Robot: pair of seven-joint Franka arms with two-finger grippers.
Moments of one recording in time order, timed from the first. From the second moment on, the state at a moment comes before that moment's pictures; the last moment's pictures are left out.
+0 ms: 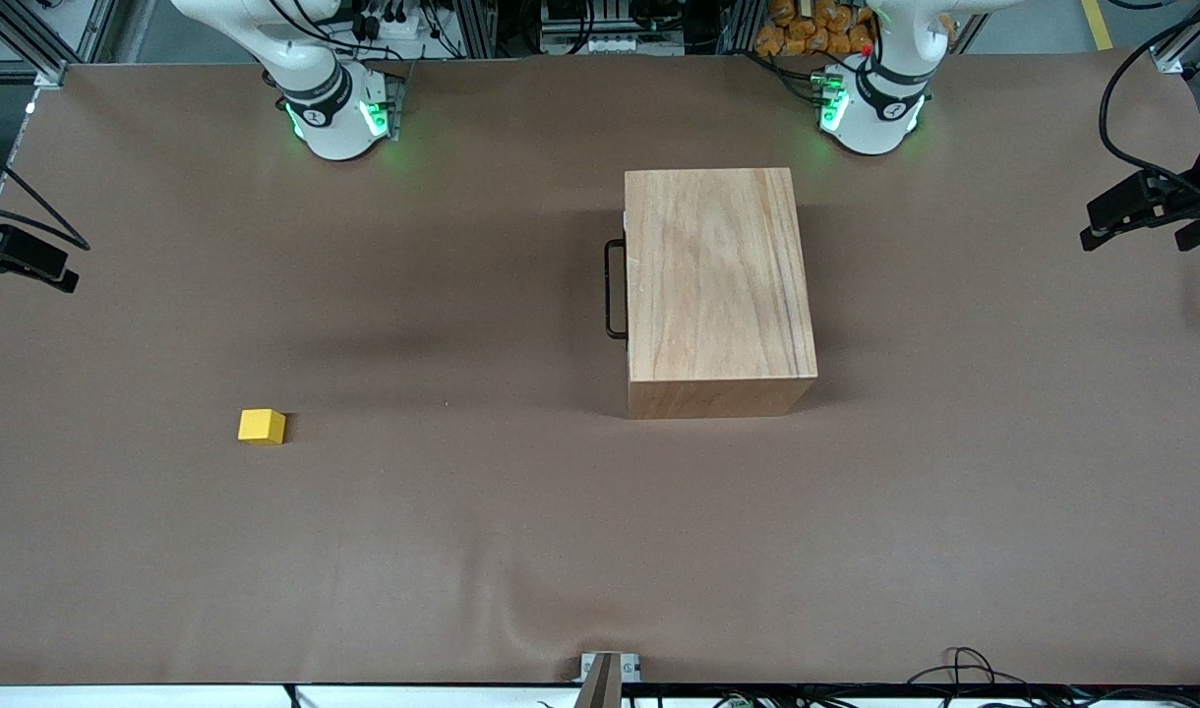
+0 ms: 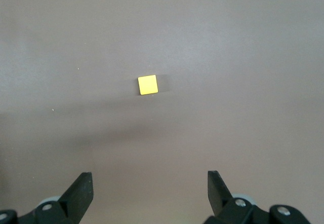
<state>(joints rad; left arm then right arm) 0.01 0.01 -0.02 -1.48 0.00 1.47 0.00 0.00 0.08 -0.10 -1.45 -0.02 1.50 0.00</state>
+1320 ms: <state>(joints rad) -0.09 0.11 -0.26 -1.49 -0.01 1.50 -0.36 -0.04 0.16 -0.09 -1.45 0.03 1.50 0.09</state>
